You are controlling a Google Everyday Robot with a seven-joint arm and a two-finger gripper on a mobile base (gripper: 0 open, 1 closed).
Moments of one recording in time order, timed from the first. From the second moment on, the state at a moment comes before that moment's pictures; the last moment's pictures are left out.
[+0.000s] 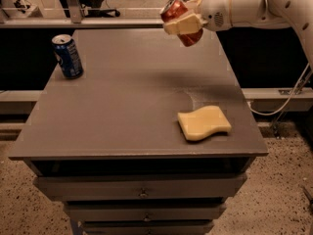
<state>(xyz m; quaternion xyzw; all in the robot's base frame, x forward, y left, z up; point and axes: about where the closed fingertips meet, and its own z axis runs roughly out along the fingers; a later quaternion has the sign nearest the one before) 0.701 -0.072 0.994 -0.49 0.65 0.27 0.52</state>
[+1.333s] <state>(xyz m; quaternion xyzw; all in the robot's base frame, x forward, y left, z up) 0.684 -0.056 0.953 -0.48 0.48 0.40 0.62</state>
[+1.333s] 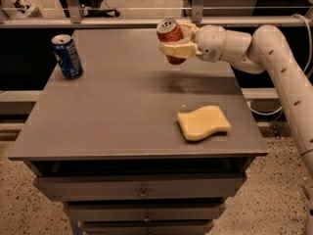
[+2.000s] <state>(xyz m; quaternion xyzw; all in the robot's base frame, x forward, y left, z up) 0.690 -0.066 0.913 -0.45 0.50 0.44 0.59</state>
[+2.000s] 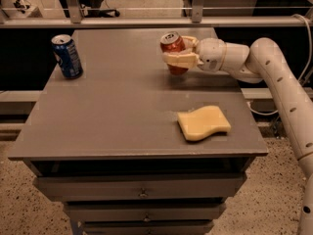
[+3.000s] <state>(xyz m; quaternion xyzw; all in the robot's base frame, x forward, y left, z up) 0.691 -0.097 0.881 -0.42 0.55 0.45 0.57</state>
